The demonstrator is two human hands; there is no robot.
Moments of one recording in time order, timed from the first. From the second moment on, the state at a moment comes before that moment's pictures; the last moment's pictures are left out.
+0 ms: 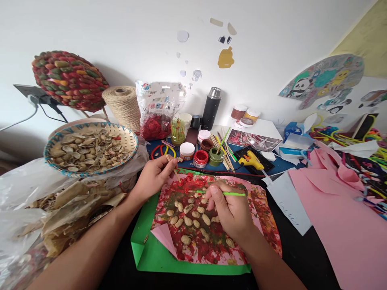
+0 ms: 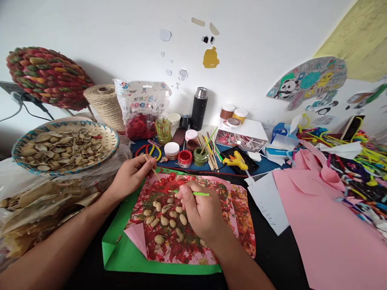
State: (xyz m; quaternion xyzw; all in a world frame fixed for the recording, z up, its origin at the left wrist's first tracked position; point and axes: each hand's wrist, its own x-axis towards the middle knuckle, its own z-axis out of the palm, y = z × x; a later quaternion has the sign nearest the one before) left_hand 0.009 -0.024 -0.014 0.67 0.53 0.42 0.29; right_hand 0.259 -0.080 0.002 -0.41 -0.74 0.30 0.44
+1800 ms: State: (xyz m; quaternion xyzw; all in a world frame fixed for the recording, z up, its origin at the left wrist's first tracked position) left_hand 0.010 -0.024 -0.017 0.73 0.49 0.34 0.33; right_hand 0.257 -0.082 0.006 -0.39 -0.75 0.32 0.42
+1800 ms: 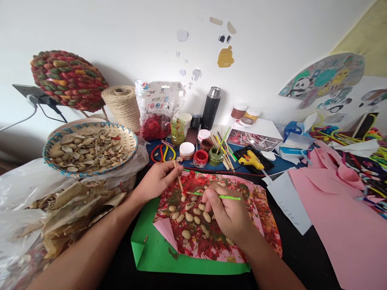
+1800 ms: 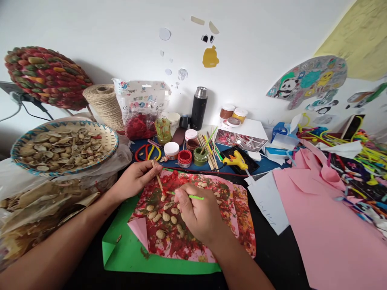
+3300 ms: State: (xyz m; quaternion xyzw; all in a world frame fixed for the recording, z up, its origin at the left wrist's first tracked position) left_hand 0.013 -0.024 -0.021 0.70 0.51 0.41 0.29; right_hand 0.256 -0.079 0.006 -0.42 -0.77 0.27 0.39
